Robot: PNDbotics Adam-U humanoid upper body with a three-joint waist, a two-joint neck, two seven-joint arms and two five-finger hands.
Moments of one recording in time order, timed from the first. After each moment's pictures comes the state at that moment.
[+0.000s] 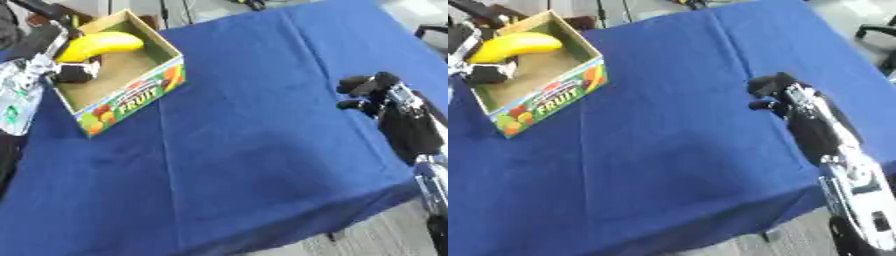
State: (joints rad) left arm -0.89 0.39 -0.06 -0.90 -0.90 -0.08 -0.03; right arm -0.13 -0.30 0.00 -1.88 -0.20 0.01 0.25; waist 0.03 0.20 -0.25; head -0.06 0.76
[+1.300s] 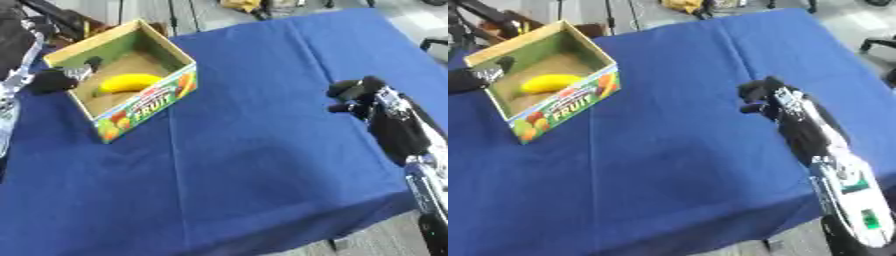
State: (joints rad) left arm -0.67 0.40 0.01 -1.24 -0.93 -0.29 0.15; right arm -0.11 -0.29 -0.01 -1.87 -0.19 0.02 0.24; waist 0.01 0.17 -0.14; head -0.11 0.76
